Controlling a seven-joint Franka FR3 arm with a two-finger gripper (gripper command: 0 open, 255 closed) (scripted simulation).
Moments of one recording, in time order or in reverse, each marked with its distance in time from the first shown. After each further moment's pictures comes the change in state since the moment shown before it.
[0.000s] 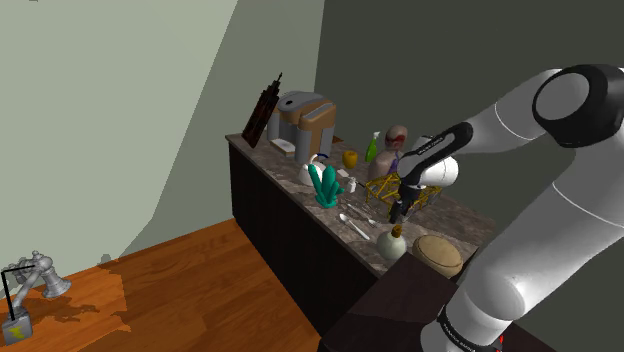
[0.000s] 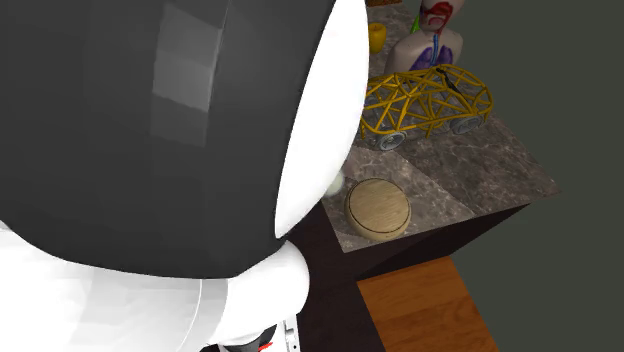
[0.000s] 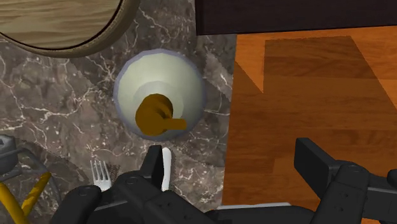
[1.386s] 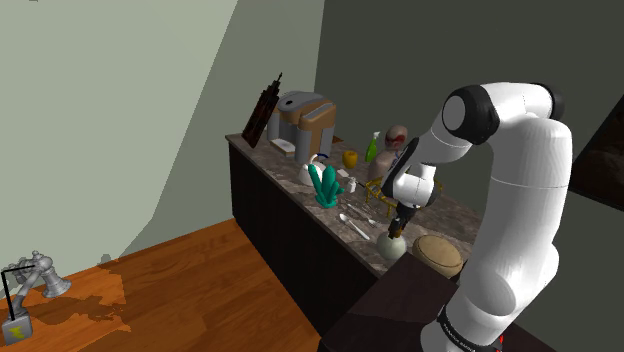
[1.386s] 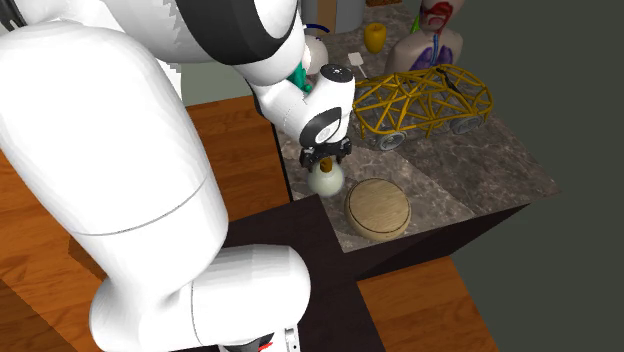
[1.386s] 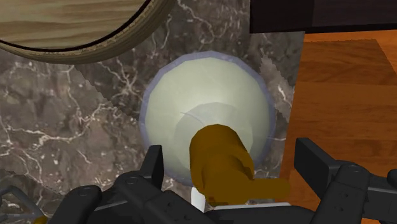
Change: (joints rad) arm -0.109 0.462 0.117 0.145 0.547 0.218 -0.495
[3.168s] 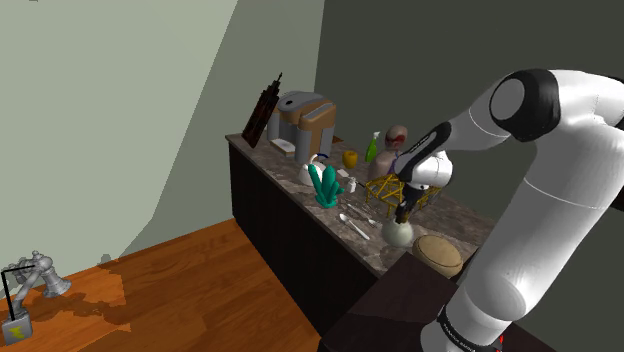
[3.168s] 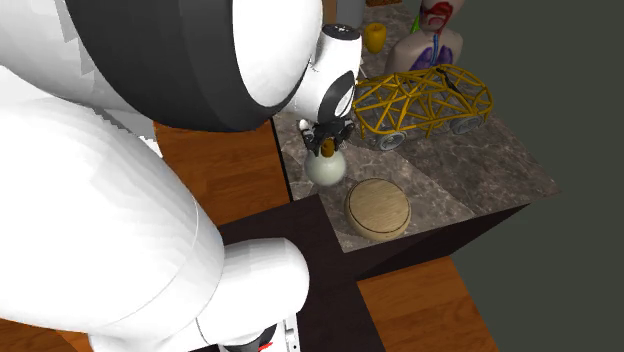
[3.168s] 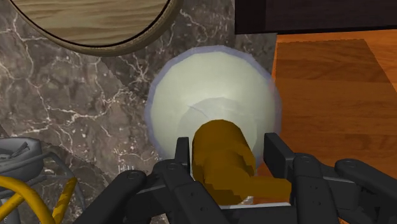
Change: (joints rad) arm 0.121 -0.270 -0.190 -0.029 -0.372 -0.185 0.273
